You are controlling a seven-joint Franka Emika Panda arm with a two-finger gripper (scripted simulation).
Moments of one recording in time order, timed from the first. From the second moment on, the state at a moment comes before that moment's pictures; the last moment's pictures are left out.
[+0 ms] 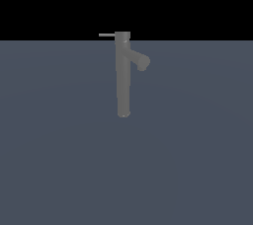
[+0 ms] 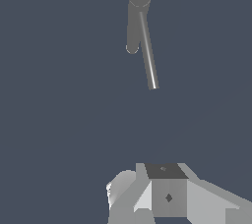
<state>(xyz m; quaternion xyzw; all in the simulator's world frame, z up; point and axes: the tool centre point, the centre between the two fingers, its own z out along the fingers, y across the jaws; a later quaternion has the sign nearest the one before) -0.231 0.013 0.481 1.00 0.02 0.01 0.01</state>
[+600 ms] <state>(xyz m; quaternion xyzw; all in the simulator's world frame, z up) -0.155 0.021 0.433 1.00 0.05 0.01 0.00</state>
